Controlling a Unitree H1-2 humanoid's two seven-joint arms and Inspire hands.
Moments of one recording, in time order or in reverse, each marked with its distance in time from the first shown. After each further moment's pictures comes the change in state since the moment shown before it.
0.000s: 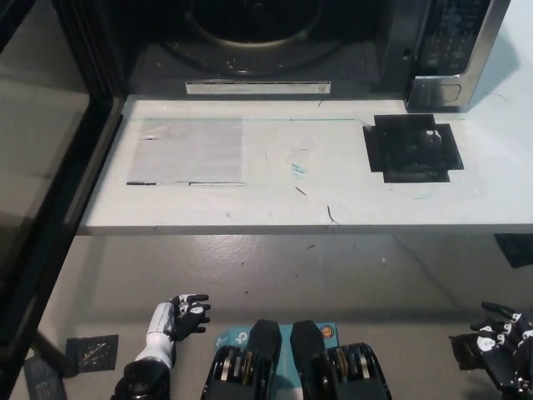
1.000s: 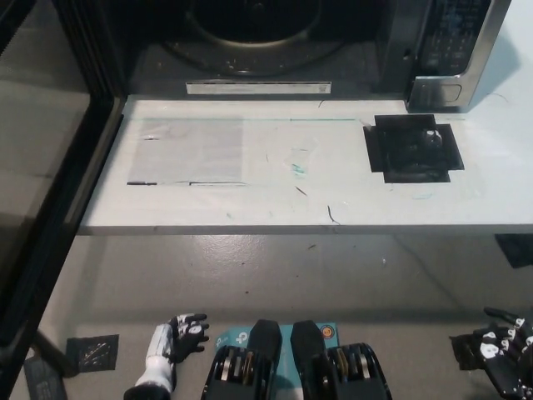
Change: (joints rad) left_arm 0.087 -0.017 0.005 -0.023 -0.015 -0.022 0.000; right_arm 0.039 -0.021 0.020 0.007 -0.016 -0.043 -0.005
